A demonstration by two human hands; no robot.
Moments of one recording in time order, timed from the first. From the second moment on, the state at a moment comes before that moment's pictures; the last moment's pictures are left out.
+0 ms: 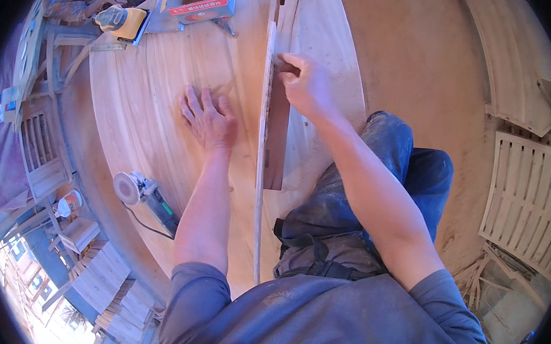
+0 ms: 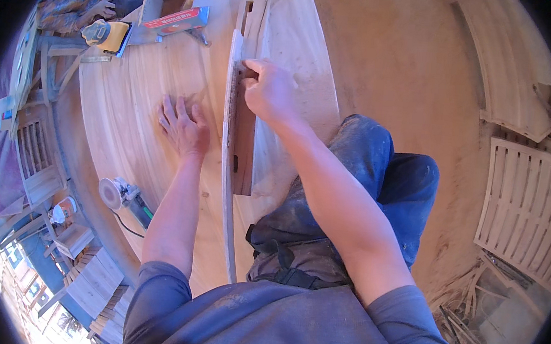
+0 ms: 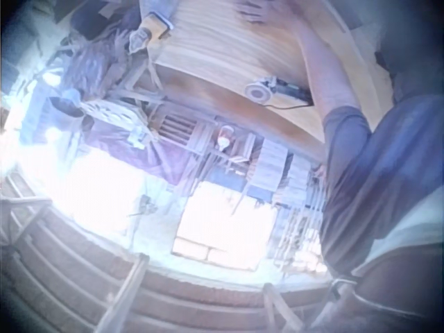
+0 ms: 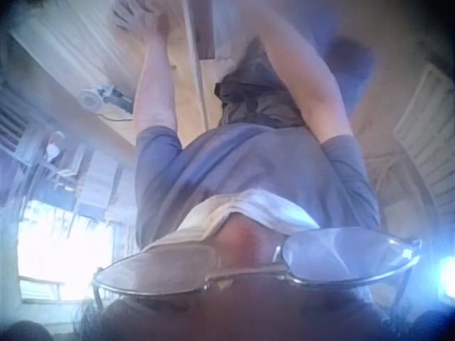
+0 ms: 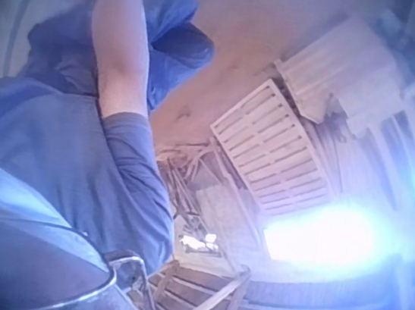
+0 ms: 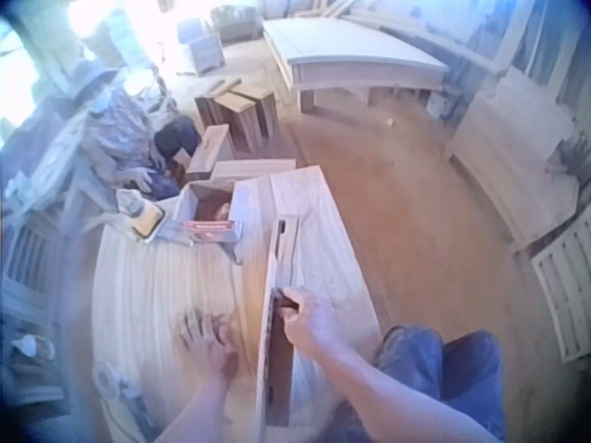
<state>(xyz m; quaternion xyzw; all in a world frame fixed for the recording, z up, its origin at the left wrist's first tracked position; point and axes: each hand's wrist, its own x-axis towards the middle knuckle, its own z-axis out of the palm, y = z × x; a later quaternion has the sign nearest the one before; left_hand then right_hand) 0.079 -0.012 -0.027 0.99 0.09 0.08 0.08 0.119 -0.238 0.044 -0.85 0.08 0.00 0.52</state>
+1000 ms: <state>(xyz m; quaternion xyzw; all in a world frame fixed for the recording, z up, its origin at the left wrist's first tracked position) 0.081 -0.012 -0.026 0.99 0.07 0.09 0.07 0.072 -0.246 0.045 -0.95 -0.10 -0.06 0.28</state>
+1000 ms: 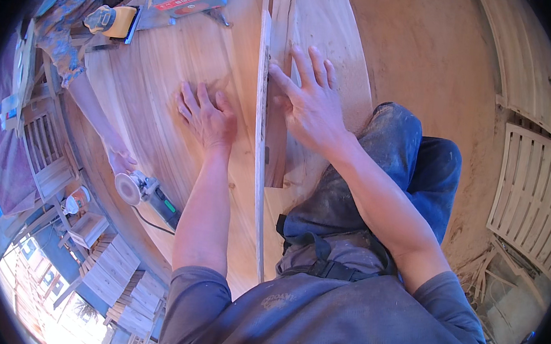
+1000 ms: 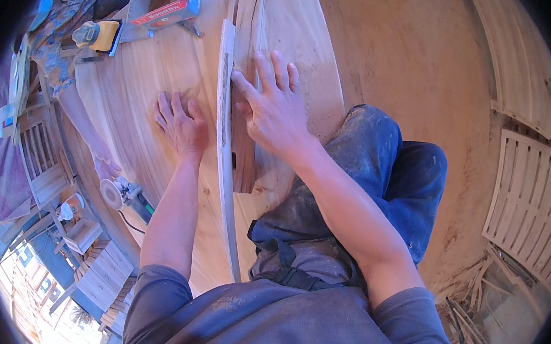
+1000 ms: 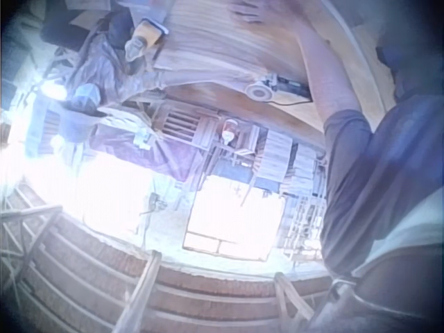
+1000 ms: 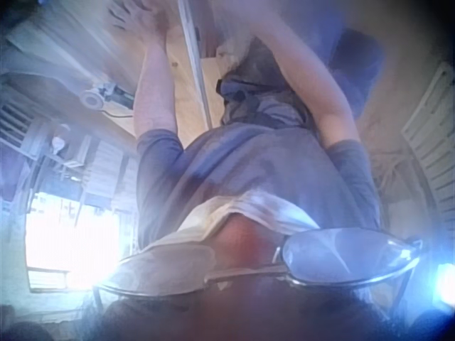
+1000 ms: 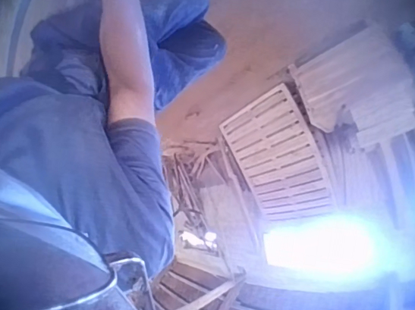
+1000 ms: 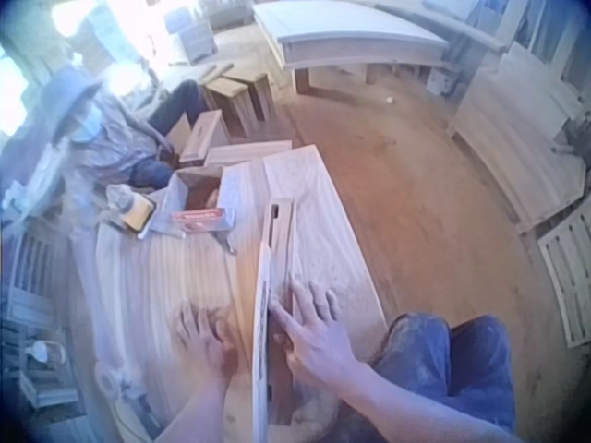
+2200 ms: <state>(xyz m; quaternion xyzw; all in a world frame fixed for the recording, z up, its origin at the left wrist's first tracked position) 0.079 -0.011 -0.028 0.99 0.07 0.10 0.08 0.060 -0.237 0.047 -0.96 -0.08 -0.06 0.28</state>
